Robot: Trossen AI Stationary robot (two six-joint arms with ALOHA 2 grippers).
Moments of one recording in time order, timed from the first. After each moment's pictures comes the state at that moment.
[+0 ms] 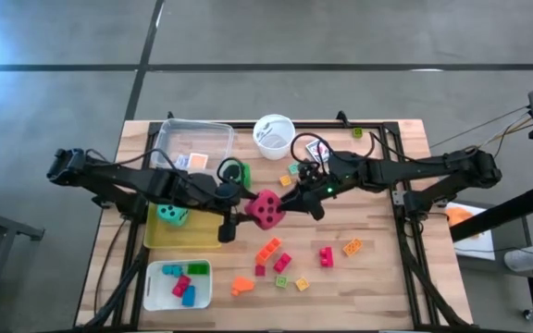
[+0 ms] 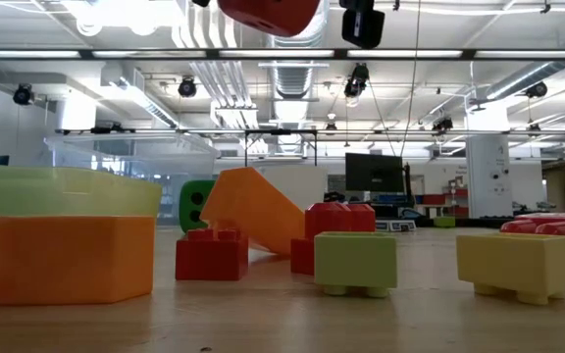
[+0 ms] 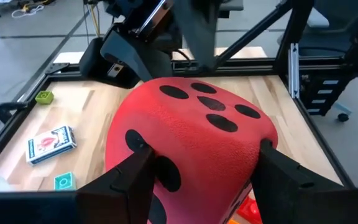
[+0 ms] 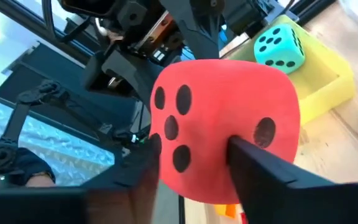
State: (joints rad) left arm -0.21 1.33 1.16 -0.29 -0.18 -0.07; right arm 0.01 1.36 1.06 0.08 -0.26 0.85
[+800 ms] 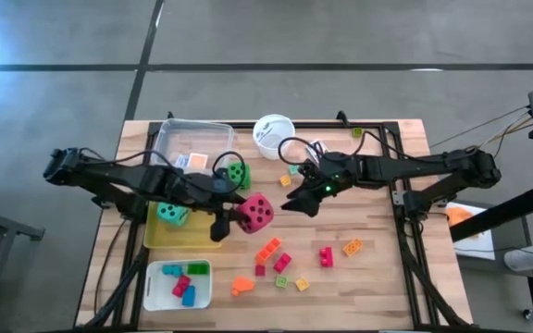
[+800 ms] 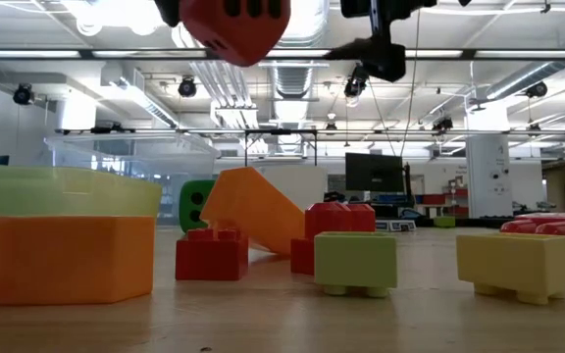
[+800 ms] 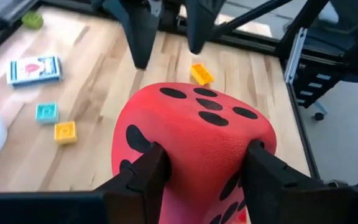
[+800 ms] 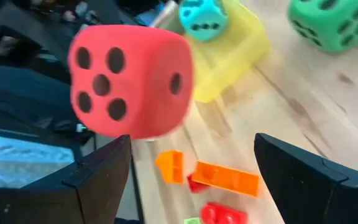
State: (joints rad) left arm -0.21 1.26 1.16 -0.50 -0.14 -0.33; right arm -0.01 1.36 1.06 -0.21 -0.21 0.86
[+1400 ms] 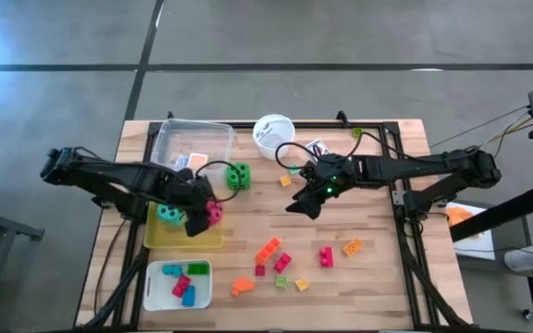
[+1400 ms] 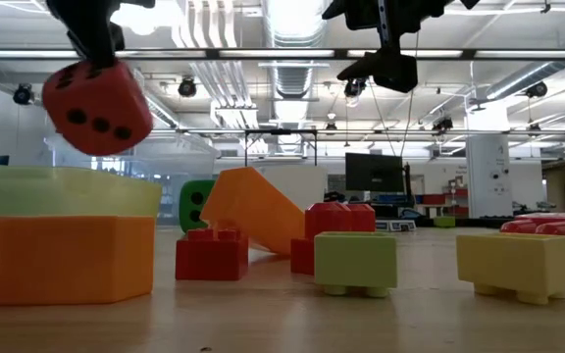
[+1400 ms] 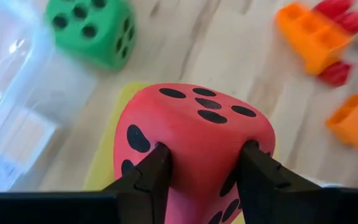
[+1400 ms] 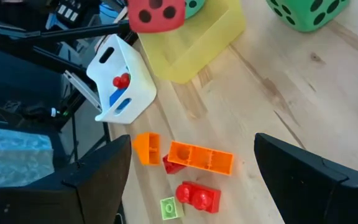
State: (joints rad) left arm -0.21 1.22 1.16 -1.18 -0.19 -0.57; right arm -0.02 1.36 1.05 -0.31 -0.21 0.81
